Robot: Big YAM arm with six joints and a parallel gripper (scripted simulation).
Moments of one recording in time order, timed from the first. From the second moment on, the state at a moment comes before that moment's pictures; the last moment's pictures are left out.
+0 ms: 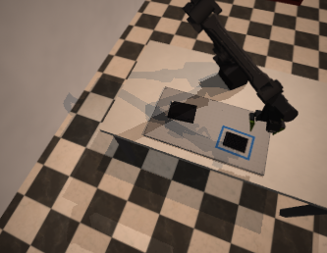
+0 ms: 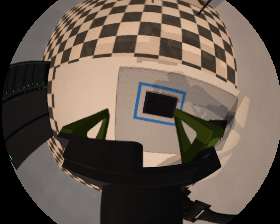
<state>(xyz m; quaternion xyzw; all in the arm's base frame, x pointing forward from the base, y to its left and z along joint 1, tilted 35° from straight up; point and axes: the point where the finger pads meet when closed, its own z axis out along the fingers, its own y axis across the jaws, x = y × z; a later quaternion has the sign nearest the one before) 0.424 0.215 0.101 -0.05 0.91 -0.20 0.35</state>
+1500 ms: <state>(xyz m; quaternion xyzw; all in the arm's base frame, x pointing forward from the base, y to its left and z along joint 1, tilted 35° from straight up) 0.447 0.121 0.010 0.54 0.78 -0.05 0.32</state>
